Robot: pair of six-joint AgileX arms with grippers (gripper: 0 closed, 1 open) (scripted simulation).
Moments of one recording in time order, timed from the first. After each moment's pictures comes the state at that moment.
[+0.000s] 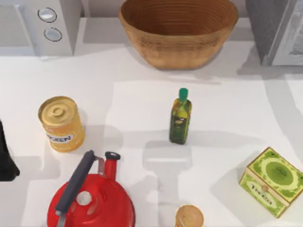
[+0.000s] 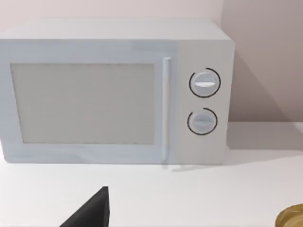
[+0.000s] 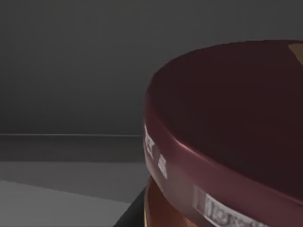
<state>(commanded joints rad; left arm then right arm) 0.00 0.00 0.00 0.00 0.00 0.00 0.18 1.18 1.68 -0.45 0.17 0.01</state>
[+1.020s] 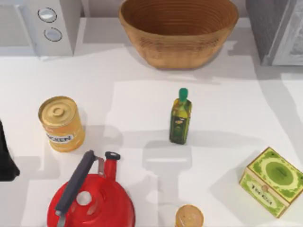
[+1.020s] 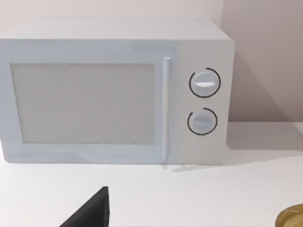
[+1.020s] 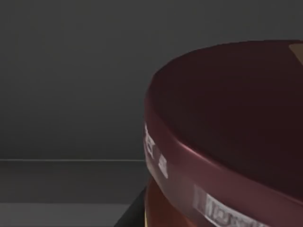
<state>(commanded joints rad) 0.00 0.00 0.00 0.00 0.00 0.00 0.18 1.44 1.95 -0.51 0.19 0.02</state>
